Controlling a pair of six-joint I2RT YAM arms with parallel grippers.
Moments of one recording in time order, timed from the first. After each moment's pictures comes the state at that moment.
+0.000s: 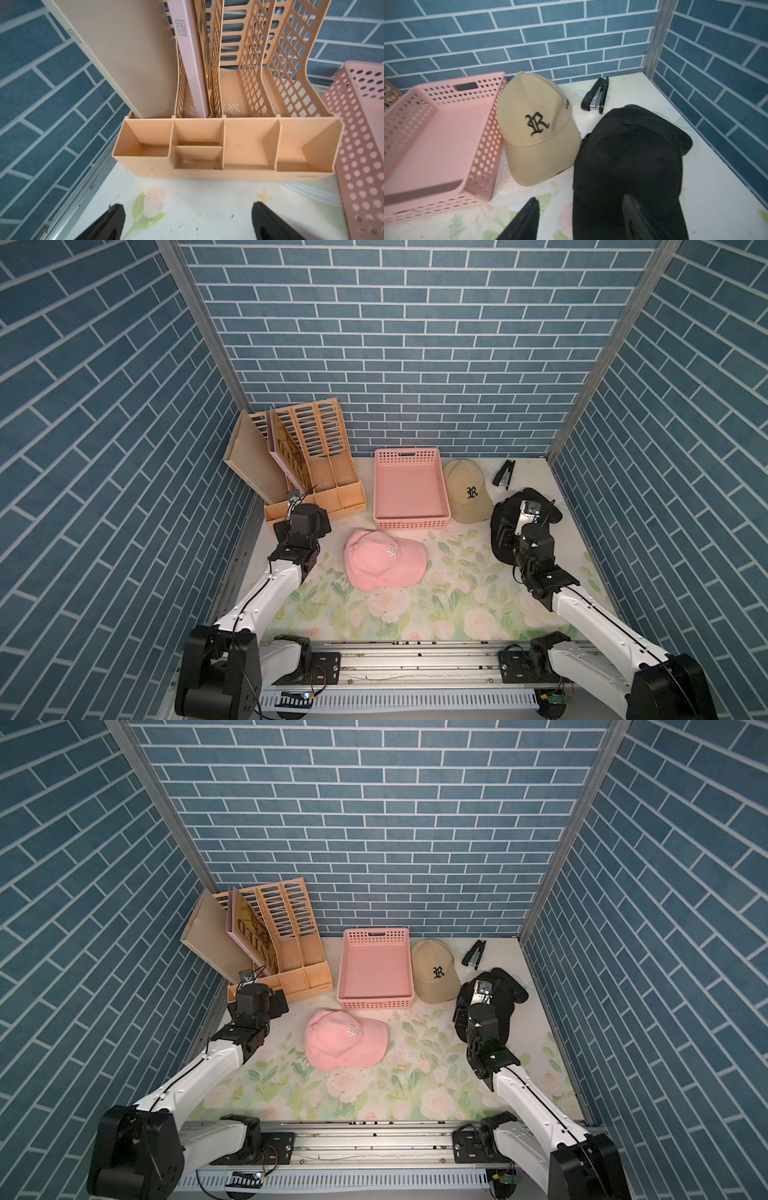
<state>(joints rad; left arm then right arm) -0.14 1.15 0.61 0.01 -0.49 -0.21 0.30 0.97 0.43 0.16 0.33 0.20</state>
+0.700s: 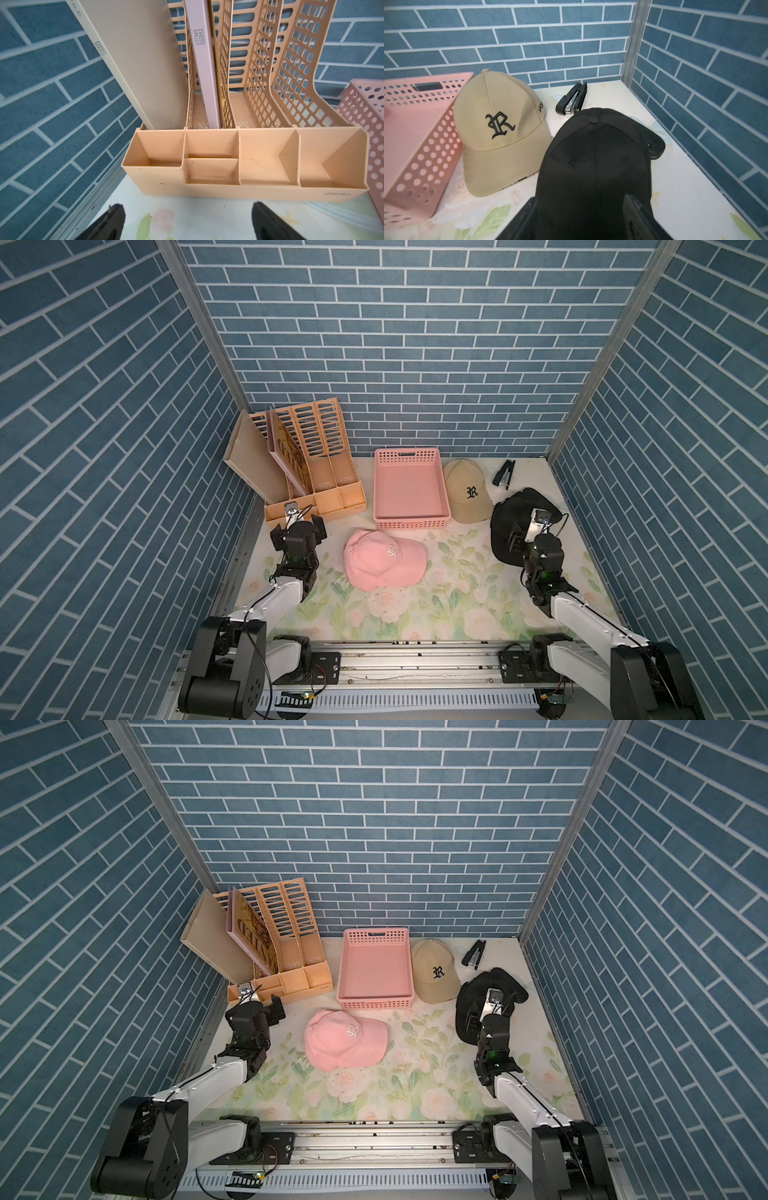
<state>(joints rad) -0.11 1.19 0.40 0.46 -0.50 -0.11 0.15 1.07 0.27 0.54 0.26 0.07</state>
